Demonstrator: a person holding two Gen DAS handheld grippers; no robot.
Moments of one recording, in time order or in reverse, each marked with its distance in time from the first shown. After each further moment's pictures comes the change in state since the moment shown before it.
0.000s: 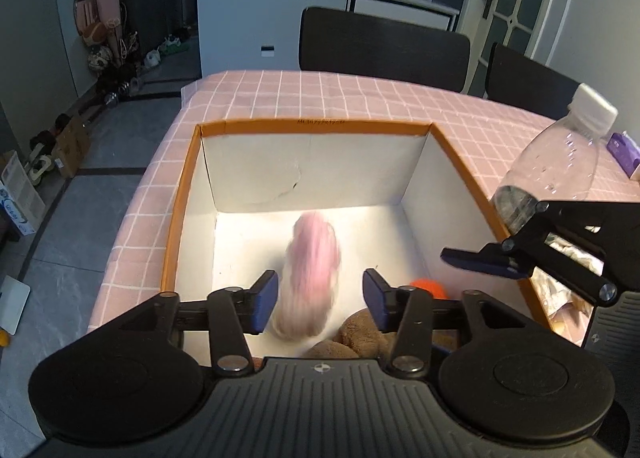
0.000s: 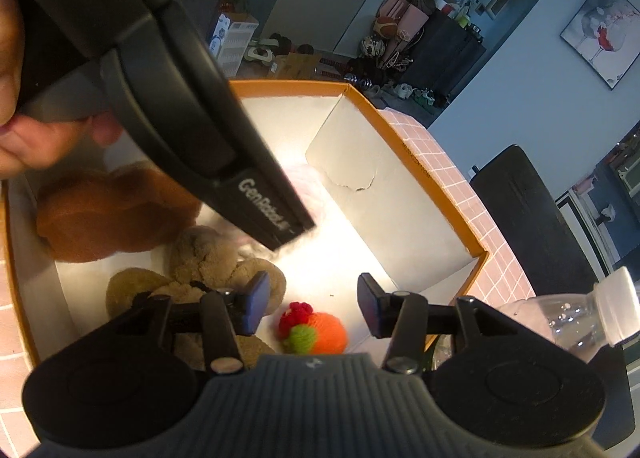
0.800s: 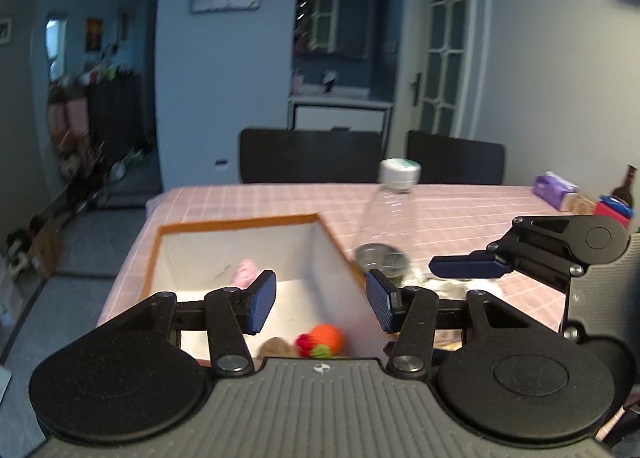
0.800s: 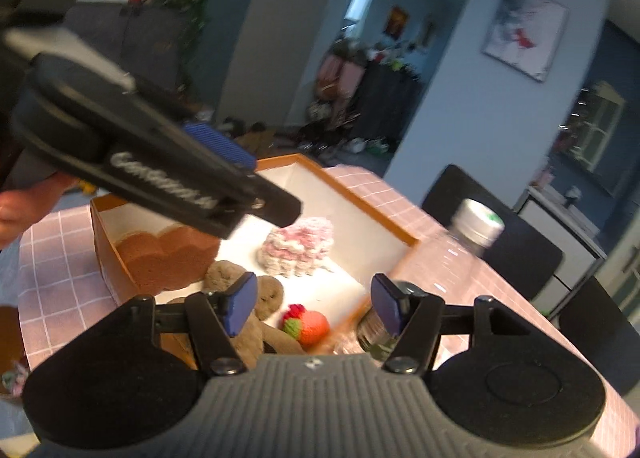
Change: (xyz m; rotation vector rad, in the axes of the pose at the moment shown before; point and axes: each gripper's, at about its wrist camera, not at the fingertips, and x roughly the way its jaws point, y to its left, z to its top) left arm -0.097 -0.062 -0.041 0.130 -0.359 -0.117; right arm -0.131 0.006 -0.070 0.257 -0.247 -0.110
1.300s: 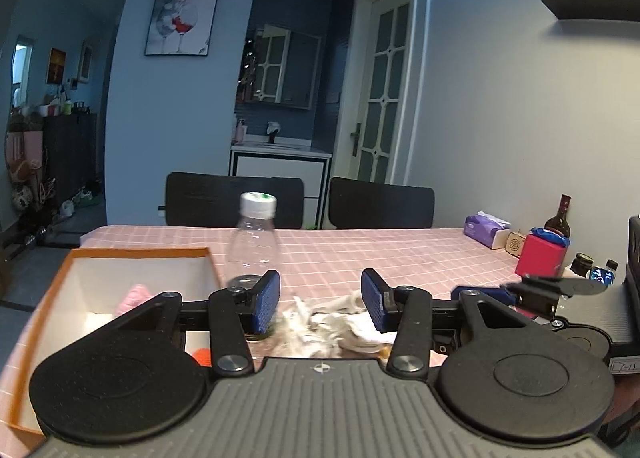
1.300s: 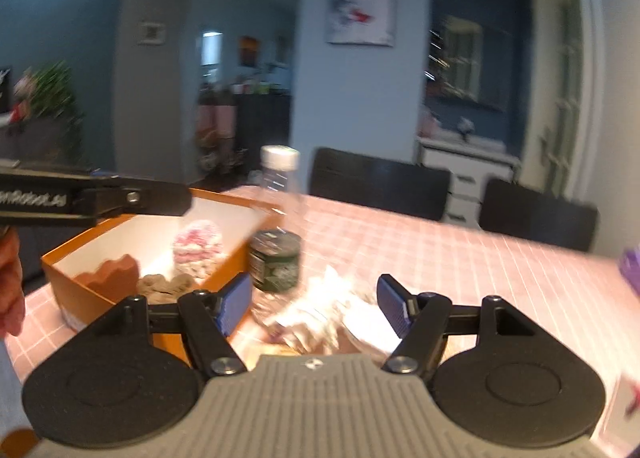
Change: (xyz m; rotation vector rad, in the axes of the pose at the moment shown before) left arm -0.005 -0.079 -0.022 -0.006 -0.174 -0.151; right arm -0.083 -0.054 -0.089 0.454 -0.070 -0.251
